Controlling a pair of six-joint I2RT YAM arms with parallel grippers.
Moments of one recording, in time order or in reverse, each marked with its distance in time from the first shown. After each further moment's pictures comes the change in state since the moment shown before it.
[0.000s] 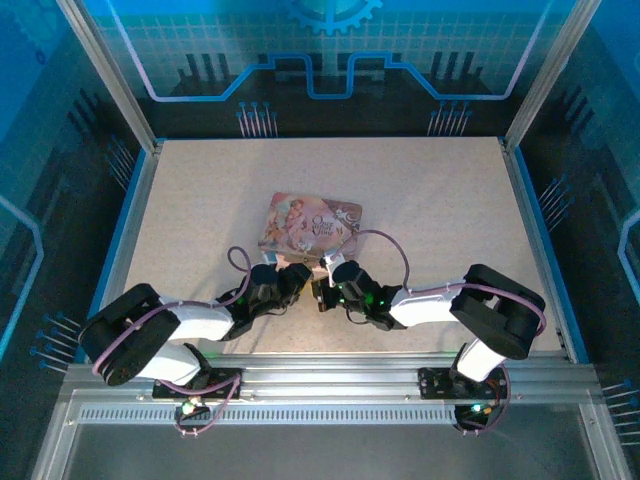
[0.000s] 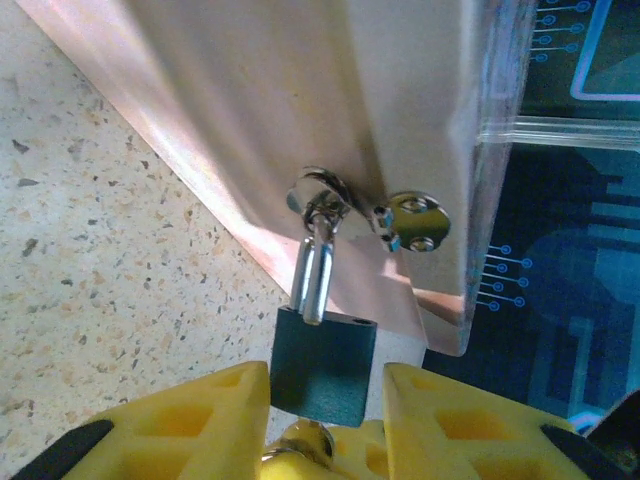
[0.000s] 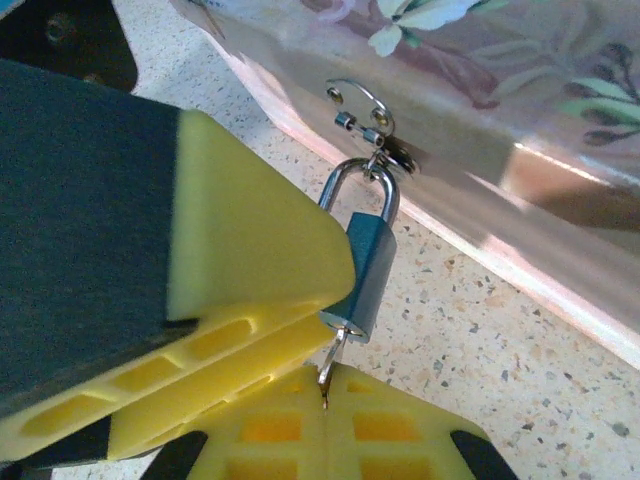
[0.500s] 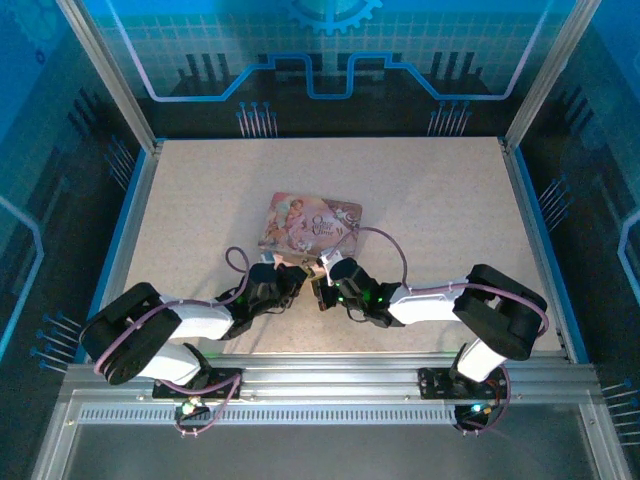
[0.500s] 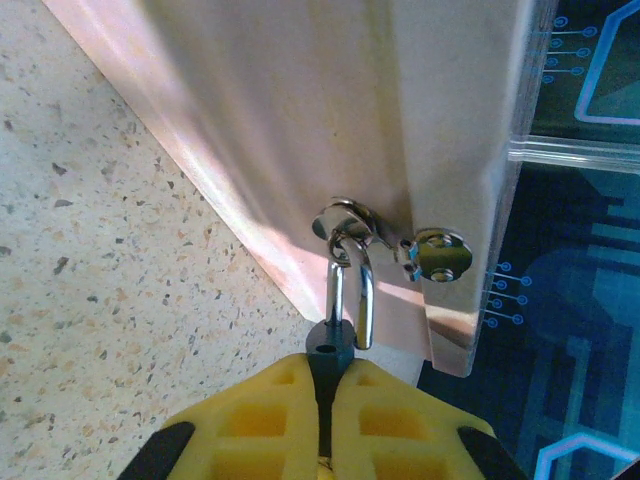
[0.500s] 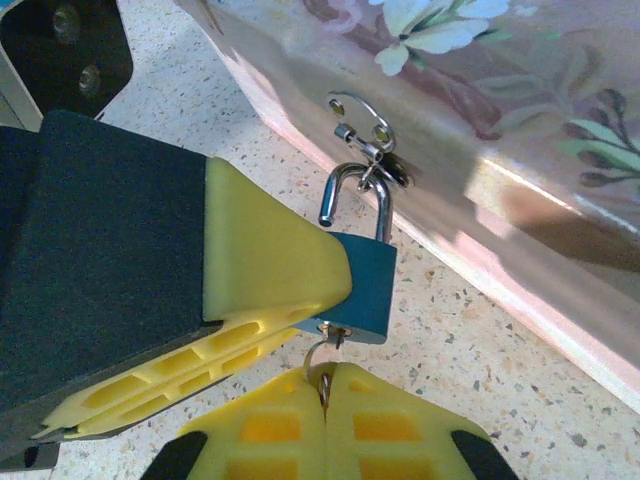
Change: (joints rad) left arm 0.016 0.019 0.000 0.003 0.000 -0.034; right arm 0.001 -0.010 0.039 -0.085 0.025 -0.077
